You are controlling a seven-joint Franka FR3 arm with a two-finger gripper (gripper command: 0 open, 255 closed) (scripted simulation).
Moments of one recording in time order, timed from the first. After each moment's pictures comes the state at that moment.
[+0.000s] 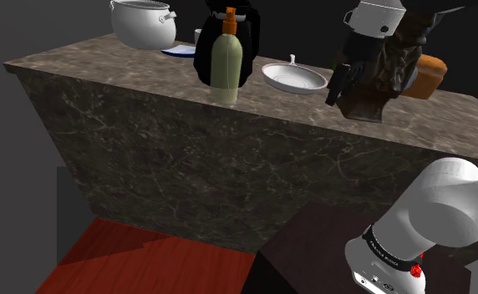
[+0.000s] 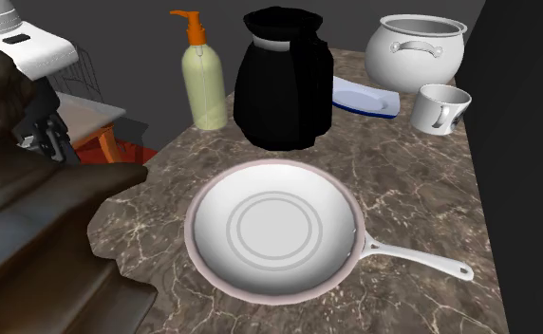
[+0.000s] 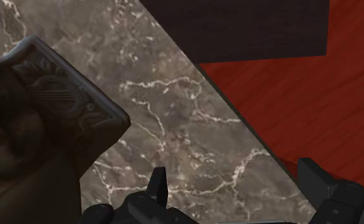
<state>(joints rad) 0.01 -0.81 -0.02 -2.40 -0.03 1.61 -0.03</state>
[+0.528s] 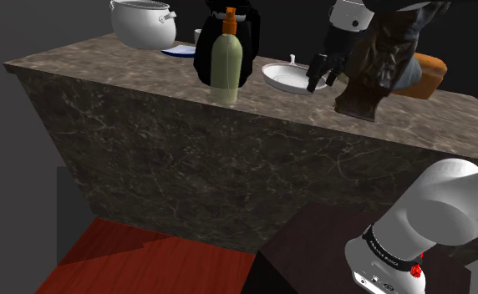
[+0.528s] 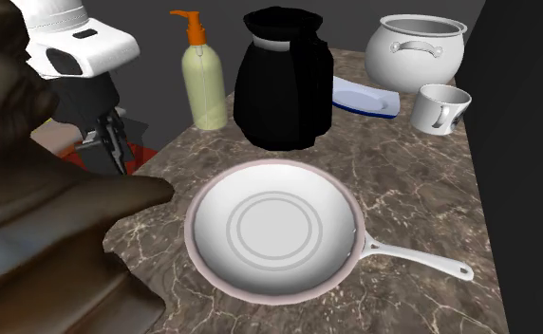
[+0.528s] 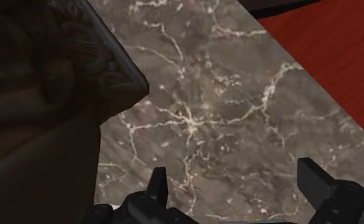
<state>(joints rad) -0.04 -0.62 -0.02 -2.30 -0.07 1.75 0.03</state>
